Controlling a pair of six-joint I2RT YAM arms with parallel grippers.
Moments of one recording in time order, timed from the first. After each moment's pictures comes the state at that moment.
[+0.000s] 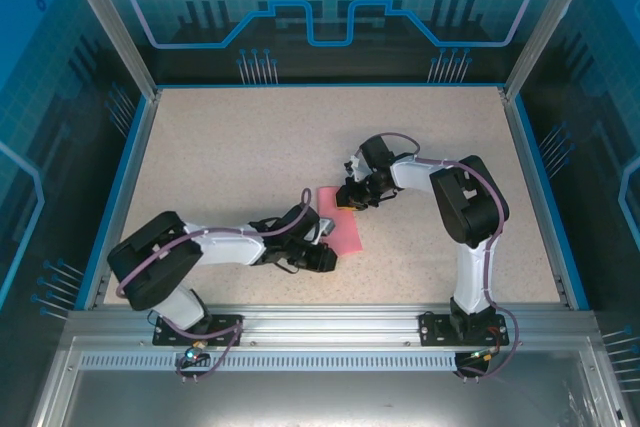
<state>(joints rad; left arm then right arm) -0.83 1.55 0.62 -0.02 0.41 -0.69 0.44 2.02 1.19 -0.41 -0.63 0.45</state>
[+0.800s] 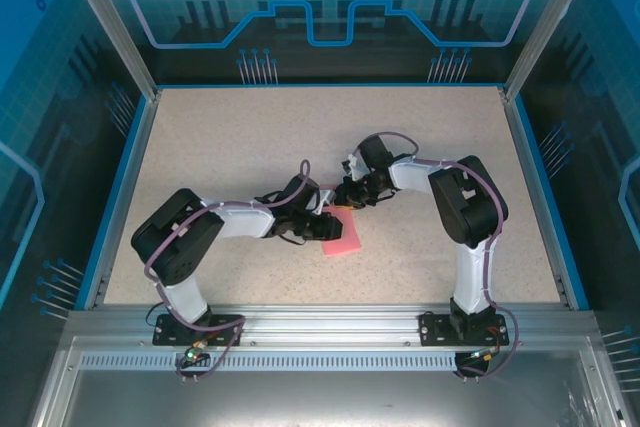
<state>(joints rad) -0.67 1.76 0.81 0.03 0.50 -0.66 0.45 2.02 1.19 -0.36 -0.64 0.45</state>
